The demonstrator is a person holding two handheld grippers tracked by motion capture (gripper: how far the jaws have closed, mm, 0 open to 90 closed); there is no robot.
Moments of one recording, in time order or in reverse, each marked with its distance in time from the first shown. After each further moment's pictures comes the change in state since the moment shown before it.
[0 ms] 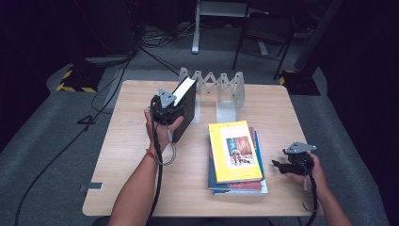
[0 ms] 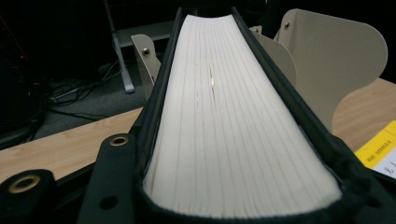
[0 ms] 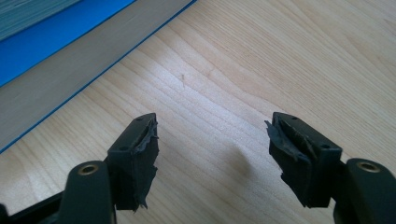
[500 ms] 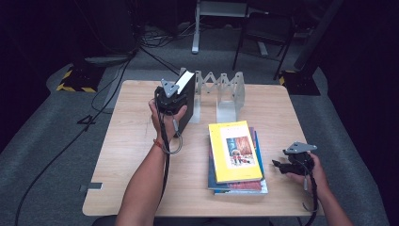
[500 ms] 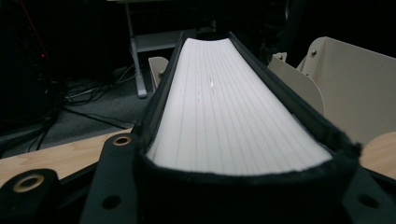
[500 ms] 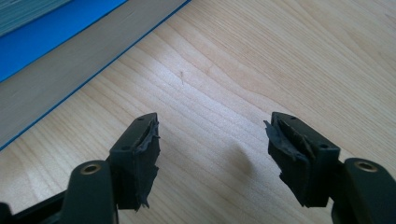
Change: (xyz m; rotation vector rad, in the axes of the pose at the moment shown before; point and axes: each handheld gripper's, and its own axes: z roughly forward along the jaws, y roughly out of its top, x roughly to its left) left arm 0.000 0.018 0.027 -0.035 0.078 -0.054; right arm -0.001 -0.001 0.000 0.008 0.004 0.013
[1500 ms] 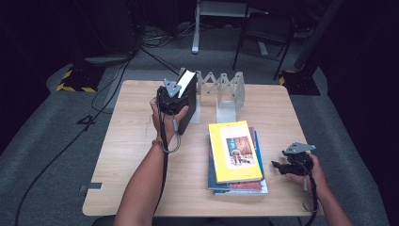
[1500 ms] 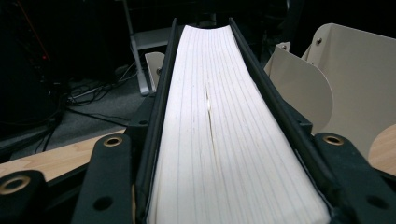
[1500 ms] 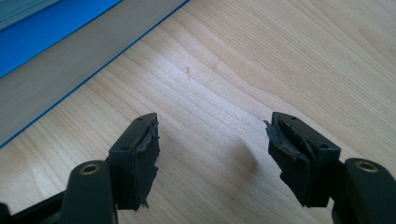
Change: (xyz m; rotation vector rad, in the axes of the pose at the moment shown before) left arm 0.001 -0.004 0.002 0.026 -0.017 0.044; right arm 0.001 0.000 0.002 0.015 0.011 -0.013
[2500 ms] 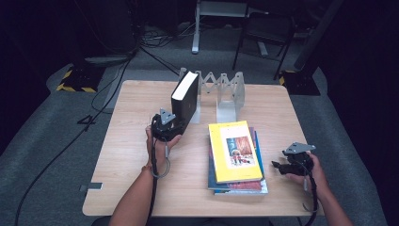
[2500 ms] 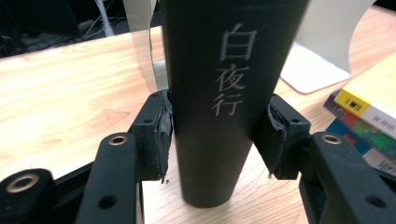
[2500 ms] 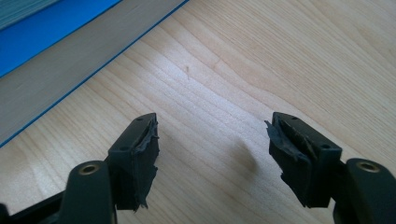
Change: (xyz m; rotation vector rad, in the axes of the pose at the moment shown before) left arm 0.002 -0.094 -0.012 0.142 -0.089 -0.009; right arm 0.000 0.000 -0.001 0.002 0.000 0.001
